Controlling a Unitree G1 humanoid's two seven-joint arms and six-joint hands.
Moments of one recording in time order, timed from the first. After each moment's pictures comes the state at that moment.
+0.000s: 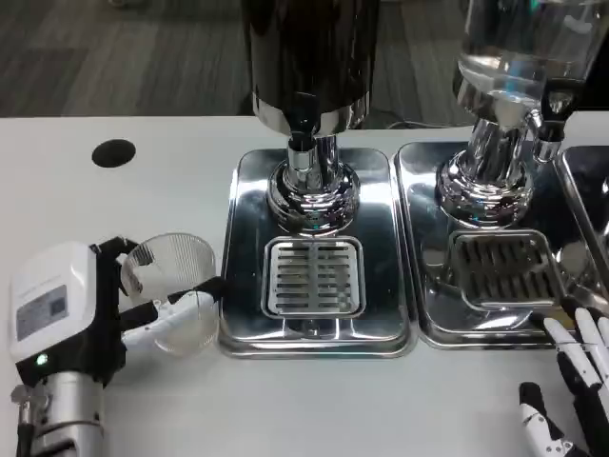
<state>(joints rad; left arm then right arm) 0.05 0.34 -0.17 0.09 0.76 0.20 0.41 0.45 -0.47 0.17 0.04 -0.84 -0.21 -0.57</state>
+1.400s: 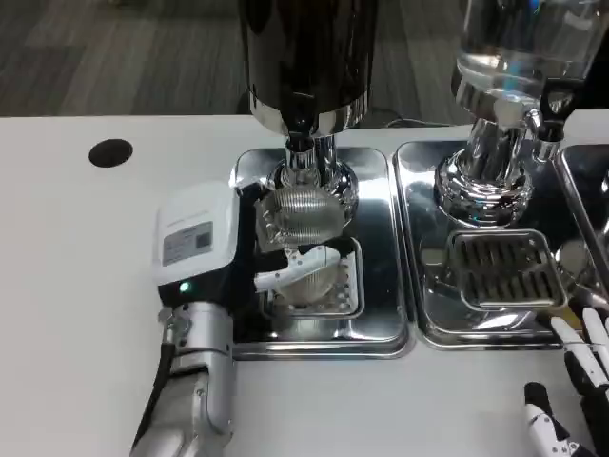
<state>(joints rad) -0.28 0.16 -0.38 0.36 0.84 0.22 0.46 0.47 -0.47 0.15 0.03 -0.83 -0.22 -0.58</state>
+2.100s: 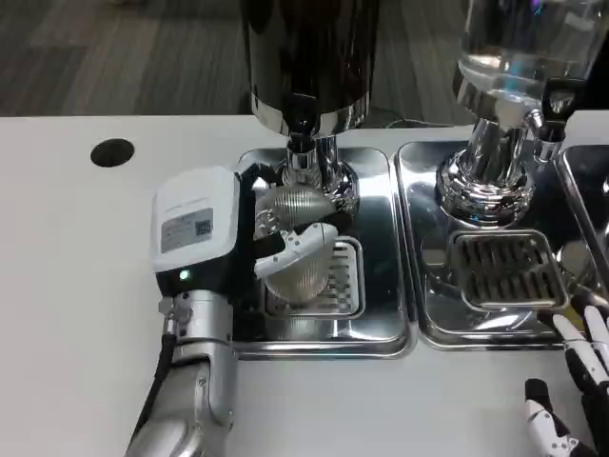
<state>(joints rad) -0.30 0.18 -0.41 0.34 0.84 0.25 0.50 0.45 -0.45 0.14 0.05 -0.82 -0.23 -0.58</state>
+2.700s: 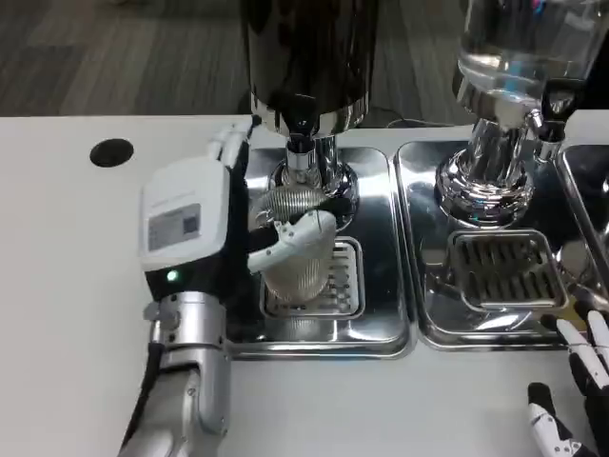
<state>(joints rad) -0.22 0.21 -0.39 0.16 0.84 0.23 0.52 0.46 -0.45 0.14 0.07 -0.82 -0.23 -0.58</state>
